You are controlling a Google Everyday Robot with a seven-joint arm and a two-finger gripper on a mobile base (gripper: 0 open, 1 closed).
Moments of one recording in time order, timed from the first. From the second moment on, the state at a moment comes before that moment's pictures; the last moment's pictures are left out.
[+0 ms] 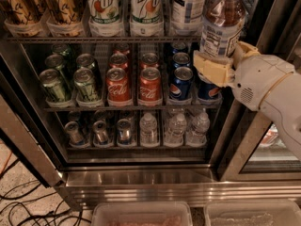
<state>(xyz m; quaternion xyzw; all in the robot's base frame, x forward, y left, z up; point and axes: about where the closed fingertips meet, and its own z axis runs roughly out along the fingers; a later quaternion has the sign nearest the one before) 0.522 -0.151 1.017 -0.23 0.65 0.12 0.72</state>
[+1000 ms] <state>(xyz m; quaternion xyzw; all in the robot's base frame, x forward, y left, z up) 0.461 -0.059 0.944 -0.33 0.64 0.22 0.65</state>
